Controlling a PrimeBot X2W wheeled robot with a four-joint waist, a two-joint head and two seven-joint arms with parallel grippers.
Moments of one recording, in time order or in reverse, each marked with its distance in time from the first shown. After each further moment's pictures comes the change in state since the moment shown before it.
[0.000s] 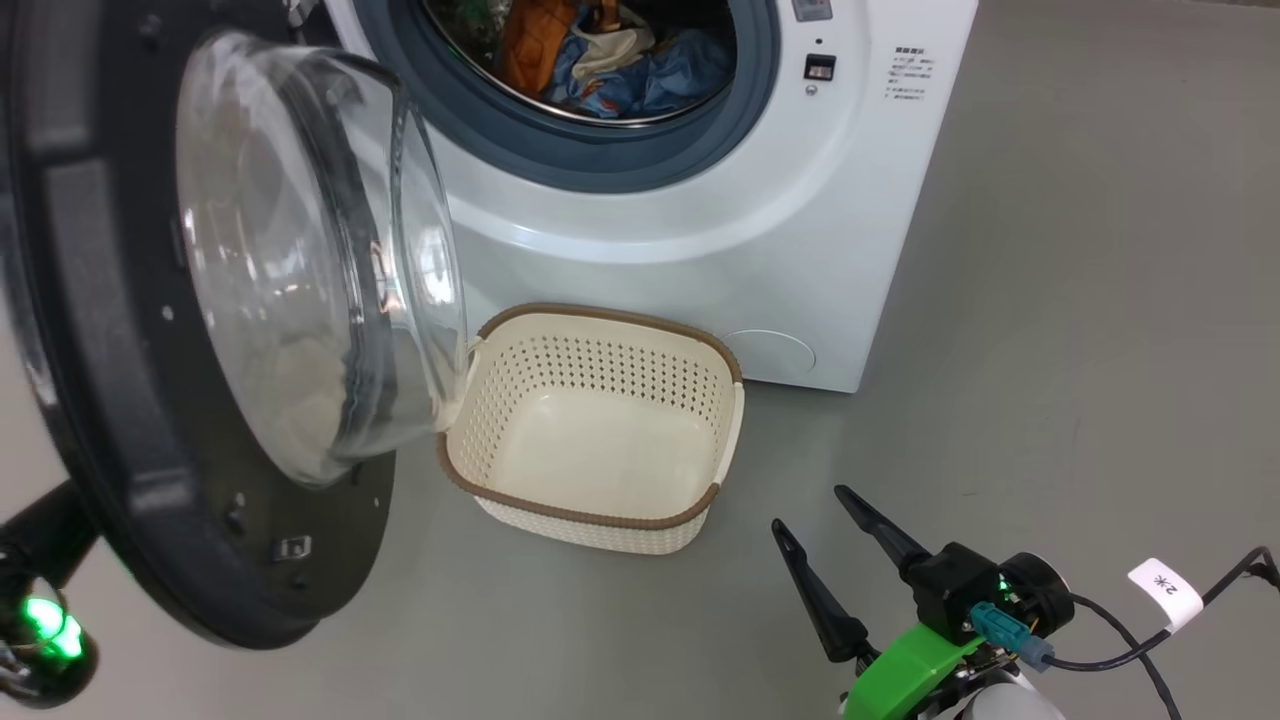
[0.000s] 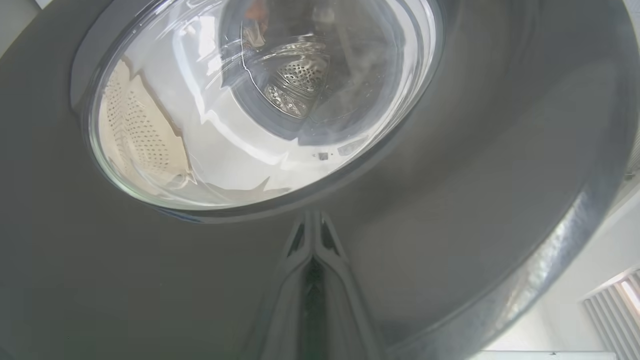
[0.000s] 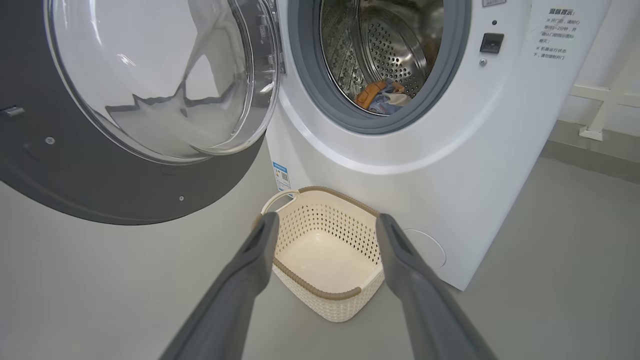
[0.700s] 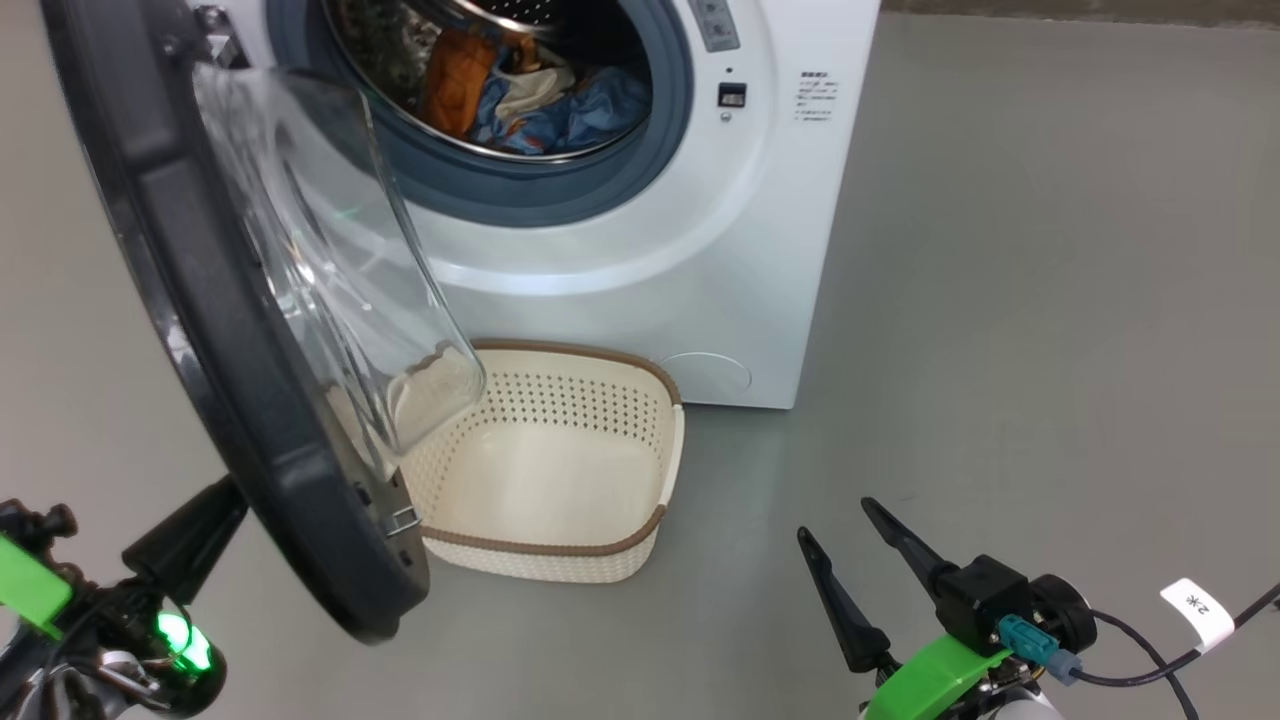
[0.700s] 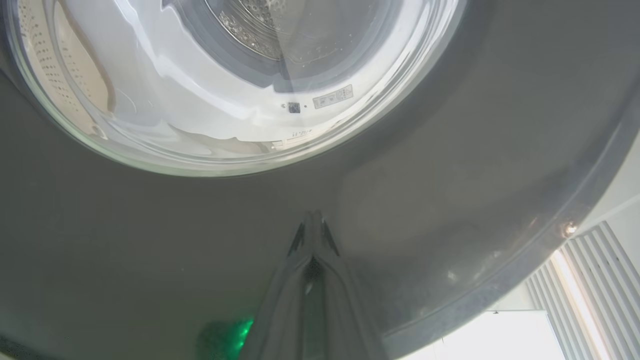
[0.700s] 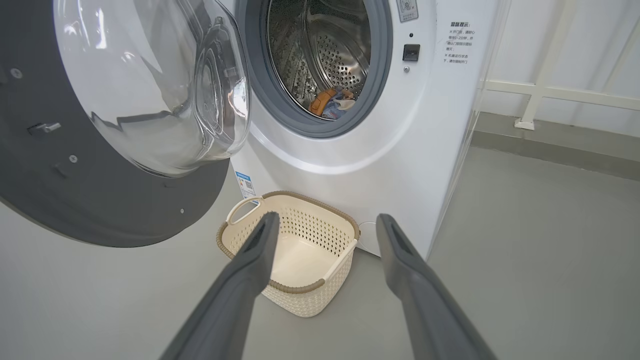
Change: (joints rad) left arm 0.073 -0.157 -0.045 -0.070 -0.046 0.007 -0.049; right arm 0.034 0.002 -0.048 -0.016 0.023 0.000 -0.001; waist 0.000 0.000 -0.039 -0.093
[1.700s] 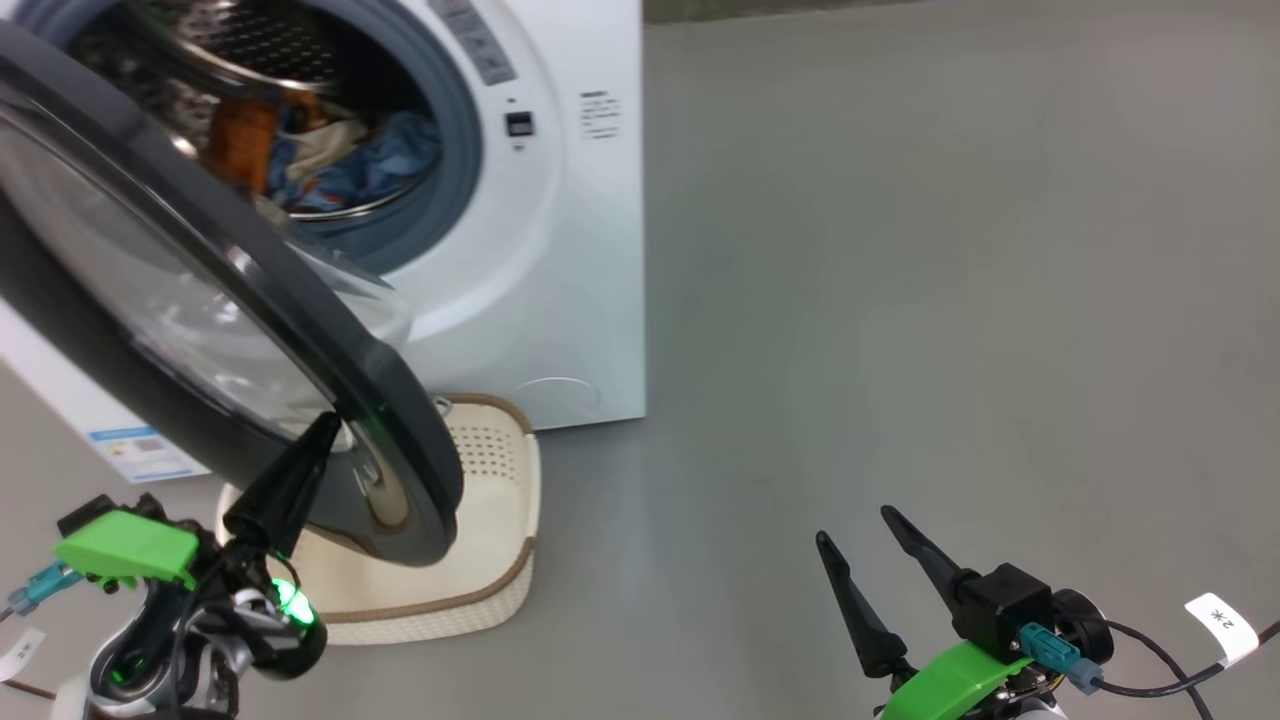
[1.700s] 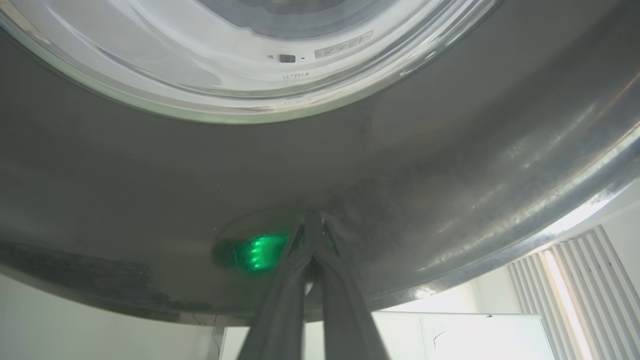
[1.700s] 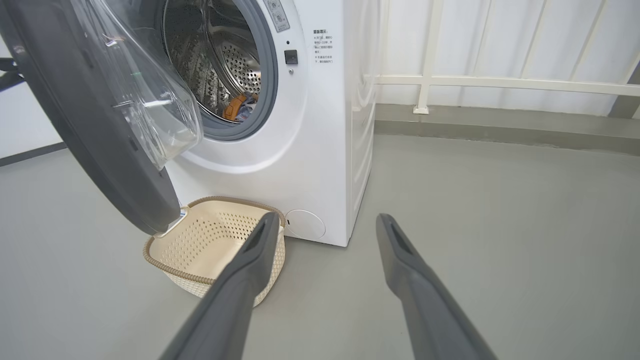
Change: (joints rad) left arm 0.001 -0.010 -0.305 0.052 -0.151 -0.019 -0.460; right arm 0.033 0.004 -0.033 -0.012 0.016 0.000 0.000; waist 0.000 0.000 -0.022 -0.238
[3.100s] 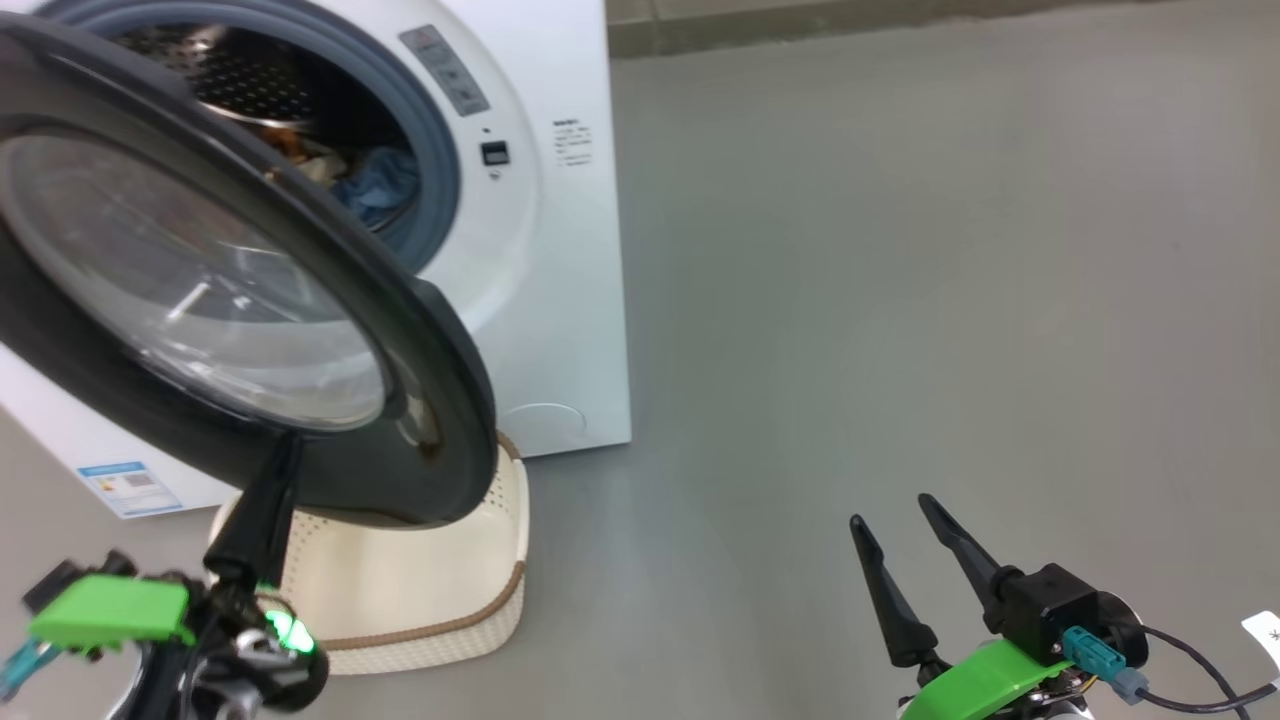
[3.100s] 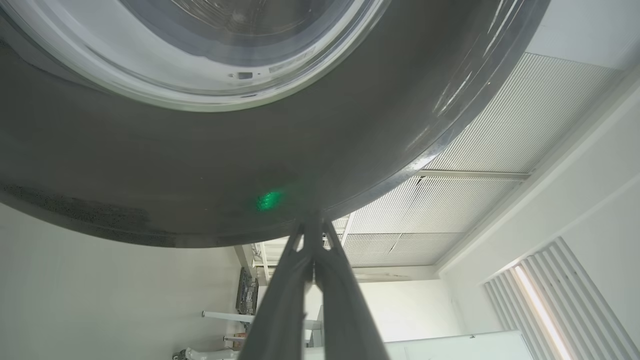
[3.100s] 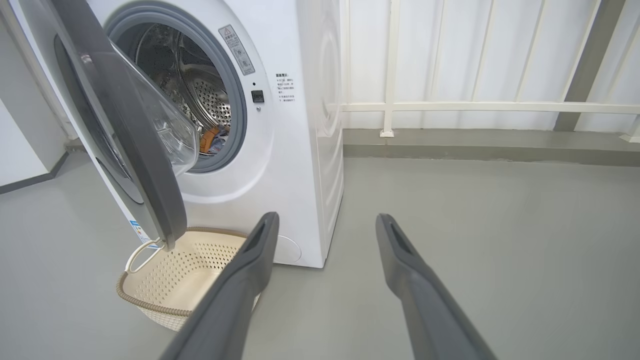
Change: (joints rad) left arm 0.142 -0.009 -0.061 -0.219 -0.095 -0.003 -0.263; right arm 0.038 0.002 -0.064 -0.075 0.012 0.000 0.000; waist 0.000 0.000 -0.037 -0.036
